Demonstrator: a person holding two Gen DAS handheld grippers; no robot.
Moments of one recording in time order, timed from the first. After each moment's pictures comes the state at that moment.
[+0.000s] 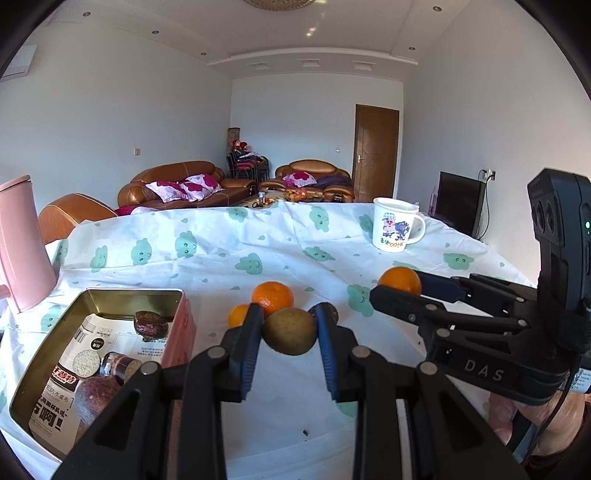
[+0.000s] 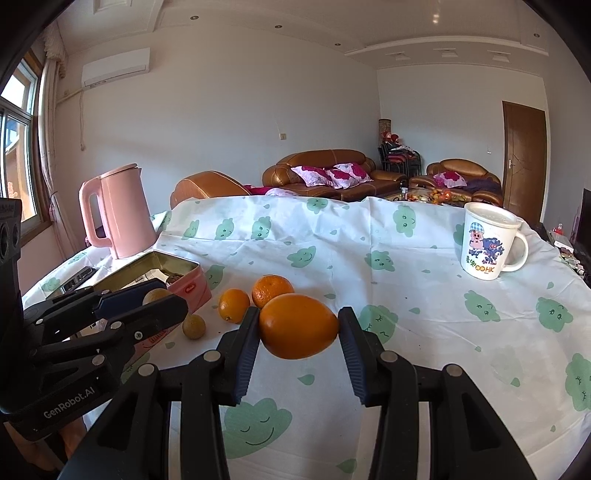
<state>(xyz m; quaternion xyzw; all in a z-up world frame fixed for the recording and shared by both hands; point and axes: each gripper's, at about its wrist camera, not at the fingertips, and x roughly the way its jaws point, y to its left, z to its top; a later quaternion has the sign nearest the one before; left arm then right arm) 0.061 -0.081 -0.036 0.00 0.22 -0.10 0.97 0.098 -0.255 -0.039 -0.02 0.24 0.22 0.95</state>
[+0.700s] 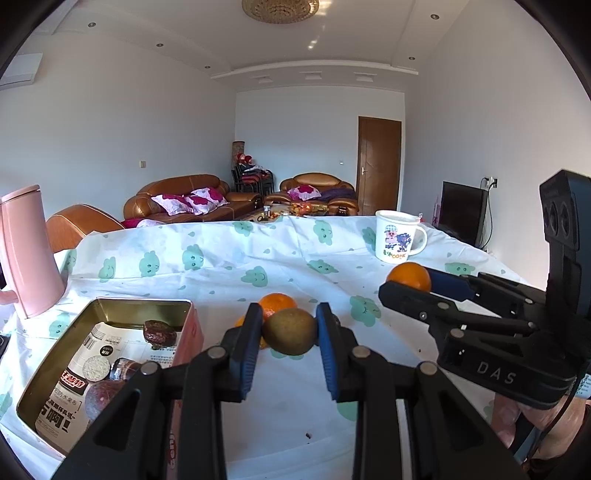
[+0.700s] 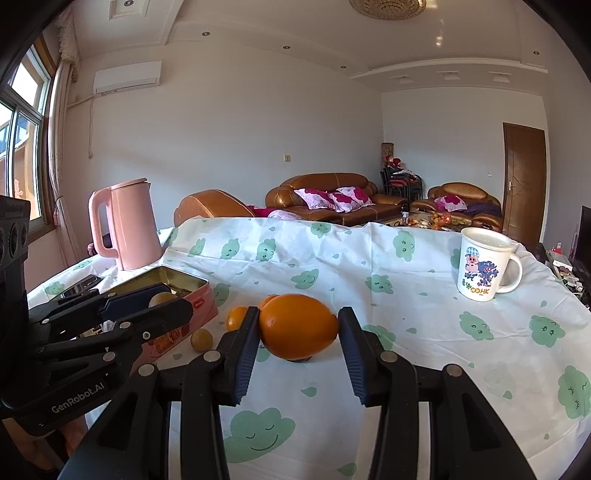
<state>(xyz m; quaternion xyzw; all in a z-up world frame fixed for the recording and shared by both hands) 0.051 -0.079 -0.032 0.00 0.19 -0.09 0.98 0.082 -0.257 -0.031 -0.02 0.19 0.22 0.96</state>
